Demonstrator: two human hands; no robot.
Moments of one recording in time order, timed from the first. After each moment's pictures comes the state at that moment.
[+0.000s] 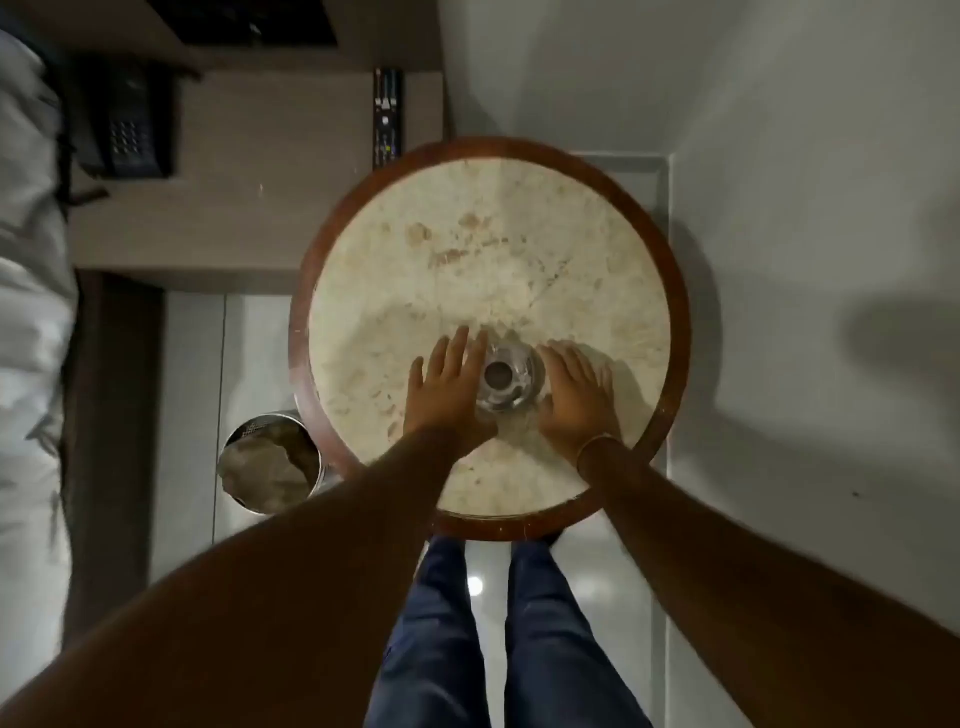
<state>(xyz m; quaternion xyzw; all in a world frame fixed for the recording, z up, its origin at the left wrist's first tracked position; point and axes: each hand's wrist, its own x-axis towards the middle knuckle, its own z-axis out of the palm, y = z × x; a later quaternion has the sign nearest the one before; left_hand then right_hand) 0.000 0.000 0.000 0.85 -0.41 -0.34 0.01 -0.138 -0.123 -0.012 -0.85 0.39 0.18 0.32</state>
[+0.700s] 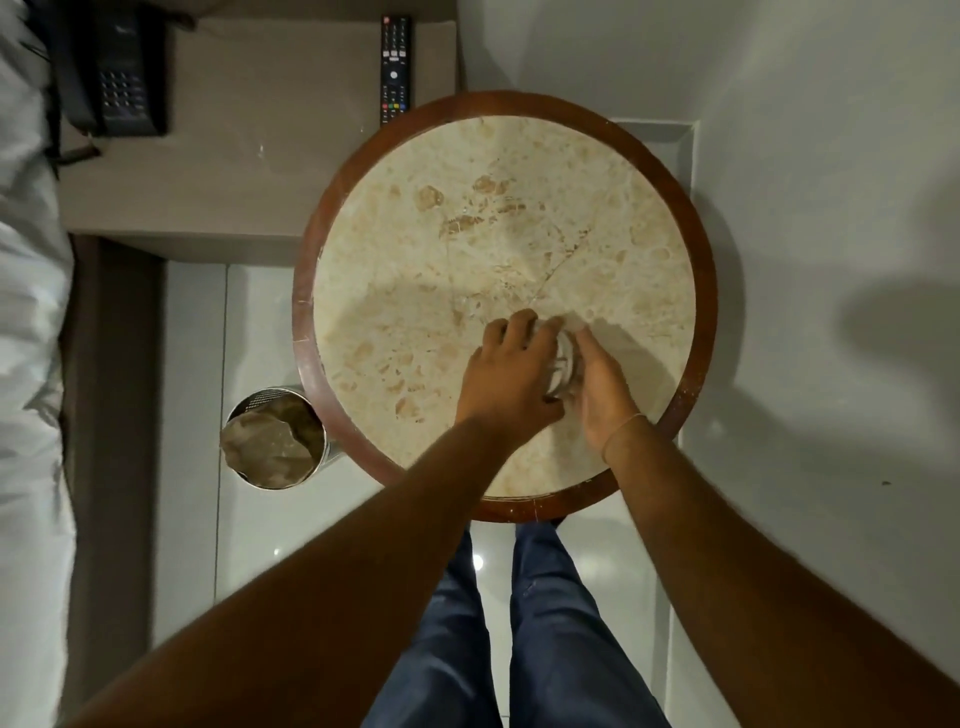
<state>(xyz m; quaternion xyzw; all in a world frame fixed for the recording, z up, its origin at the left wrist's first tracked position) -0.034 -0.026 0.017 0.84 -0.43 -0.29 0.14 -0.125 -0.119 -0.001 -0.32 0.59 -0.02 0.74</state>
